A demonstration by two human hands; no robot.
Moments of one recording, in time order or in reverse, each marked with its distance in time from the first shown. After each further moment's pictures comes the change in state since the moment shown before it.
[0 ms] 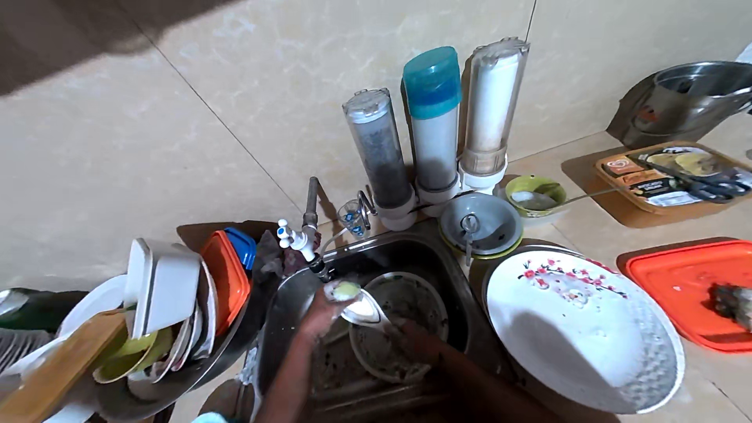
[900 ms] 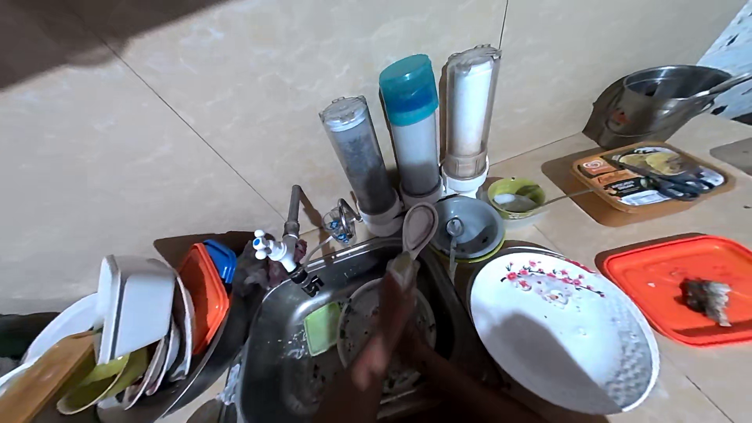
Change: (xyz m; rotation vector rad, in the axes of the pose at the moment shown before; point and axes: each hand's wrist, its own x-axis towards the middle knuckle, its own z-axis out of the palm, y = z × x) left_hand 0.002 0.061 0.149 0.217 0.074 0.257; right_hand 0.002 0.021 0.008 0.070 0.392 0.012
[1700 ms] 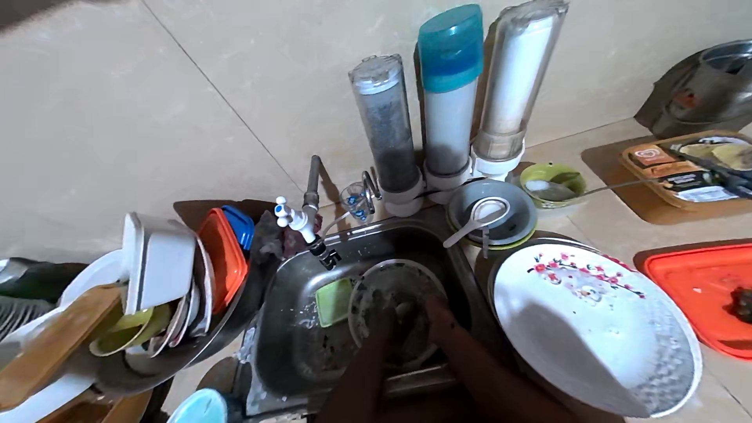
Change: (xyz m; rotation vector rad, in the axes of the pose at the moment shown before) left_hand -0.031 -0.139 0.001 0.590 -0.647 -0.511; right_hand 0.007 -0.027 -0.014 0.541 0.311 0.515
